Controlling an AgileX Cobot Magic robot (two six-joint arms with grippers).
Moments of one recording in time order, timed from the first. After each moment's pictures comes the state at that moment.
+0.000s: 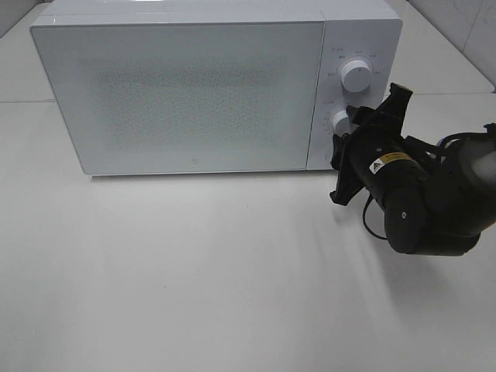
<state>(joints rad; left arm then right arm) 0.05 0.00 -0.52 -0.10 1.09 0.06 0.49 2.05 -0.67 0.42 -1.21 1.80</state>
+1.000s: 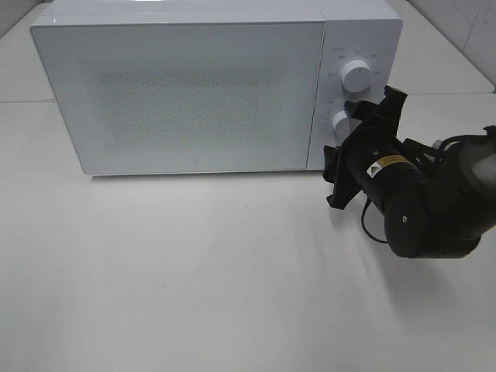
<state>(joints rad) 0.05 0.00 -0.52 -0.10 1.09 0.06 0.50 2.05 -0.66 0.39 -1.20 1.81</state>
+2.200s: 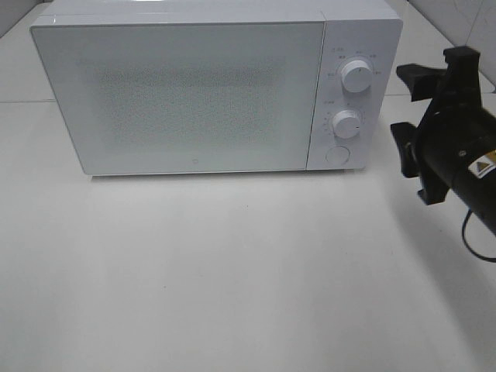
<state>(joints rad) 0.05 0.00 -0.52 -0.10 1.09 0.06 0.52 1.54 -0.33 0.40 -1.17 1.19</state>
